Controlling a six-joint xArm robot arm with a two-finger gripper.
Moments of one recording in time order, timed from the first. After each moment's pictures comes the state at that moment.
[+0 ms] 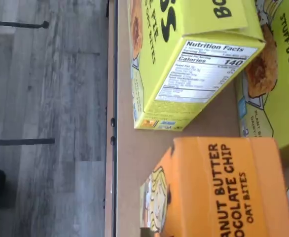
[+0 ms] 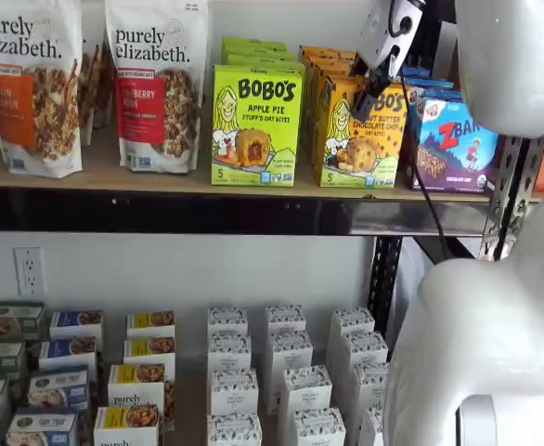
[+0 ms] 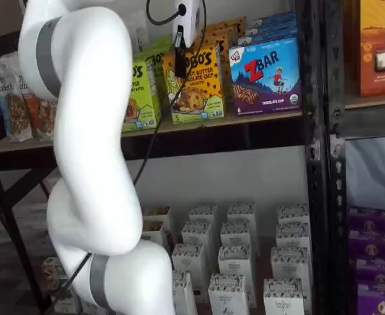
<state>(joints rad) -0.18 -0.15 -1.53 0.38 1.59 -1.69</state>
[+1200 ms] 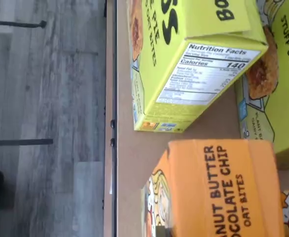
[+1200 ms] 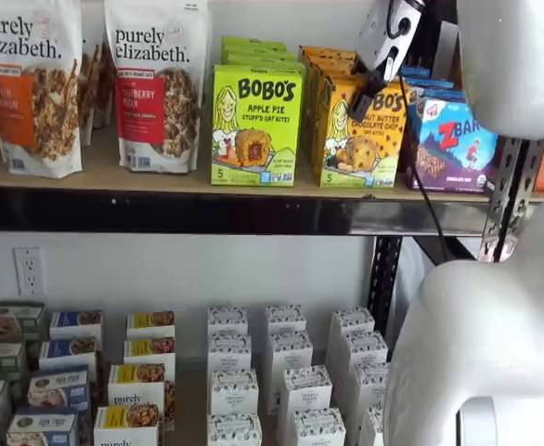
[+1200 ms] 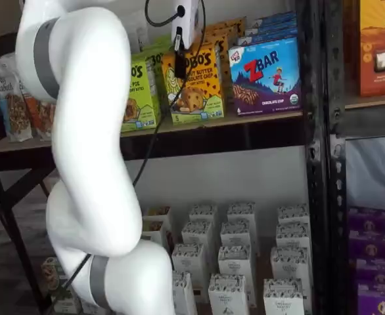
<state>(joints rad) -0.17 -0.17 -1.51 0.38 1.58 -1.69</state>
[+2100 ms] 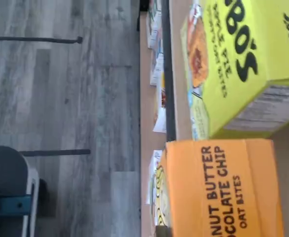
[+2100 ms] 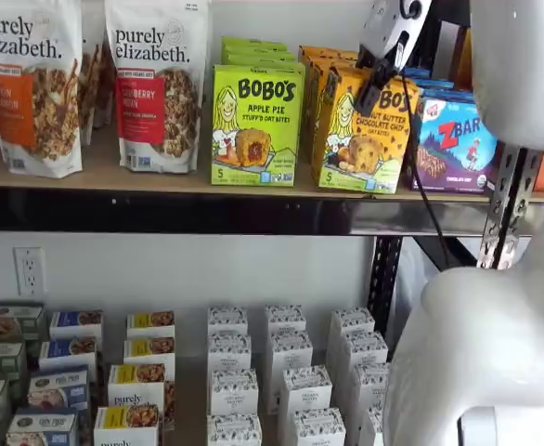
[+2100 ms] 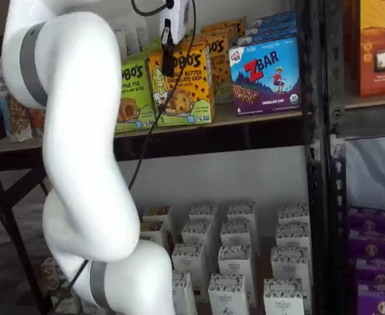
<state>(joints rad) -0.18 -0.24 -1.51 0.40 1.73 -1.66</state>
